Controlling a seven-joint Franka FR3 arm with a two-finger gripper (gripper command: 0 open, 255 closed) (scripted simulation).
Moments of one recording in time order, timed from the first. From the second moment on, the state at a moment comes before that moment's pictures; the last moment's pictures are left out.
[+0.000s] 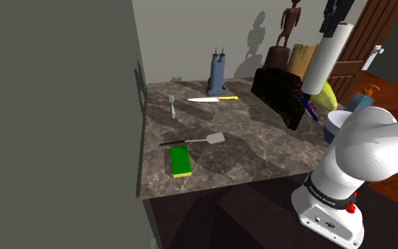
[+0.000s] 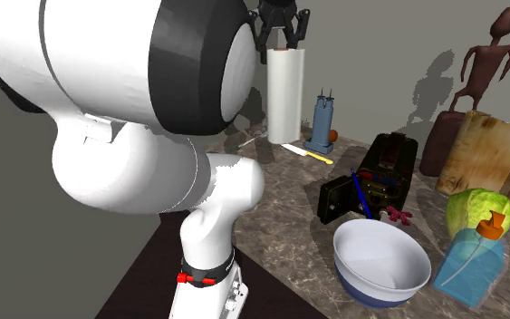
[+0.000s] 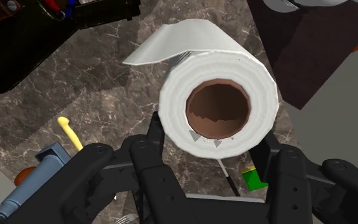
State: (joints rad) arm 0.06 -0.91 -0.25 -2.09 -0.24 1.22 -0.63
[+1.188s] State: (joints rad) arm 0.16 -0.28 -0.28 -1.66 -0.11 1.41 -0.57
